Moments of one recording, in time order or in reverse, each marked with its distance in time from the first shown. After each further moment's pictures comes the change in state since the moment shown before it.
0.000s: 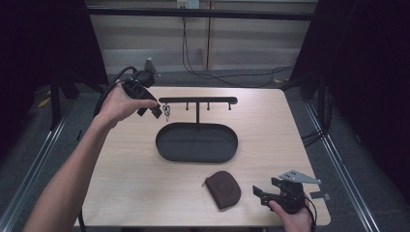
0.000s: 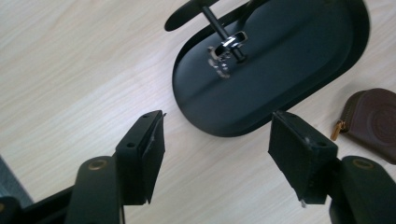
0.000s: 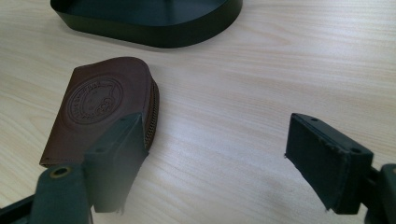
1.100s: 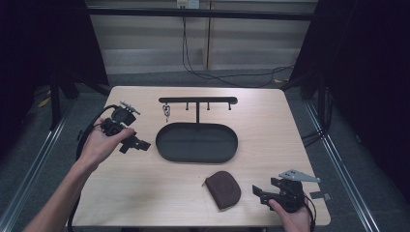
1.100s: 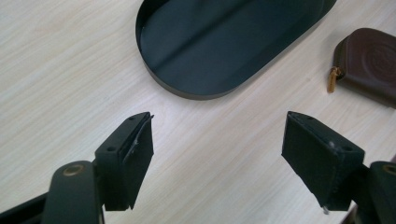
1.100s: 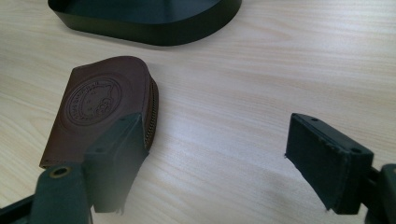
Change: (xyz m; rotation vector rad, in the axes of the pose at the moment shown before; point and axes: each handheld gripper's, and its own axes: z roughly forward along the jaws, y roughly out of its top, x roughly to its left) left arm 0.006 -0.111 0.037 -0.184 -0.101 0.114; right arm -0.001 0.002 0.003 0.022 0.008 0.020
